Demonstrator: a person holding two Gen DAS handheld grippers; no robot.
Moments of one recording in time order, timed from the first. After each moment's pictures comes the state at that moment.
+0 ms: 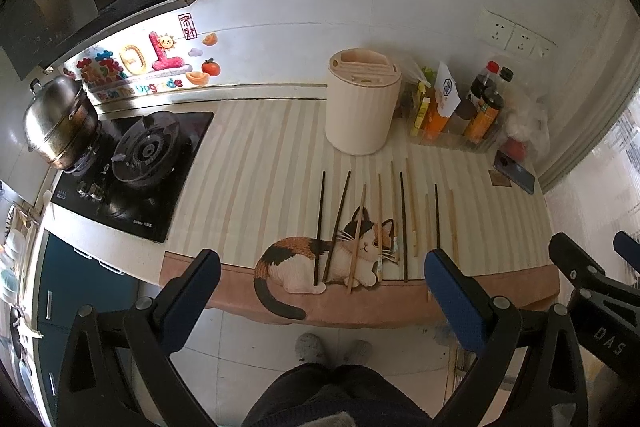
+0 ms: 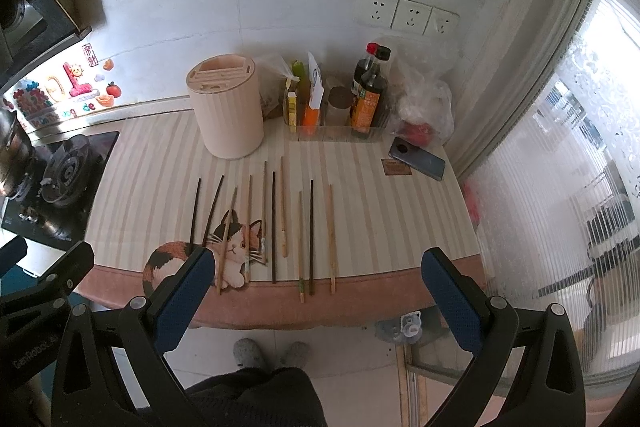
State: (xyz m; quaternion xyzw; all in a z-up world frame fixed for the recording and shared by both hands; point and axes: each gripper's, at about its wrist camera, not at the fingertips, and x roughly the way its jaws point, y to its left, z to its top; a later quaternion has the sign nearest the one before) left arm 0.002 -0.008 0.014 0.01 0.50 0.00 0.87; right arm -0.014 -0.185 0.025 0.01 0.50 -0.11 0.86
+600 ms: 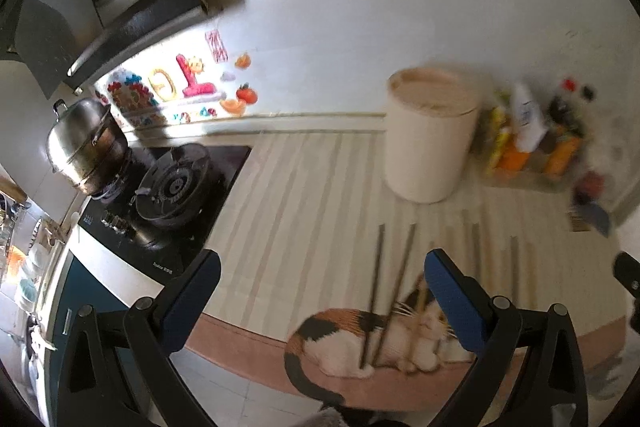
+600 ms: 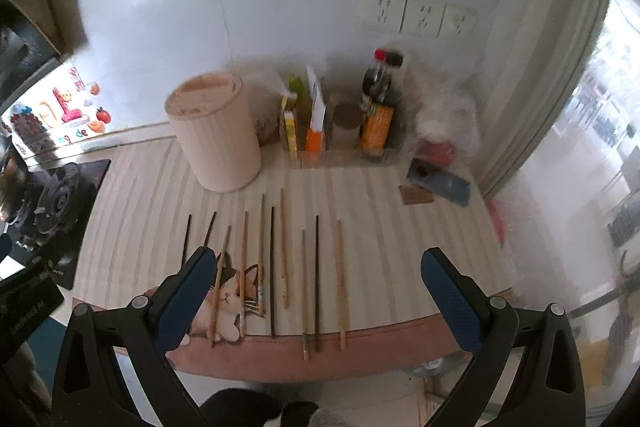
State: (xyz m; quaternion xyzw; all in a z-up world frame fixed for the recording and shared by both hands) left arm 0.095 0.014 -0.073 0.05 0.44 0.10 0.89; right arm 0.062 -0.217 -0.047 0.04 0.47 -0.09 0.88
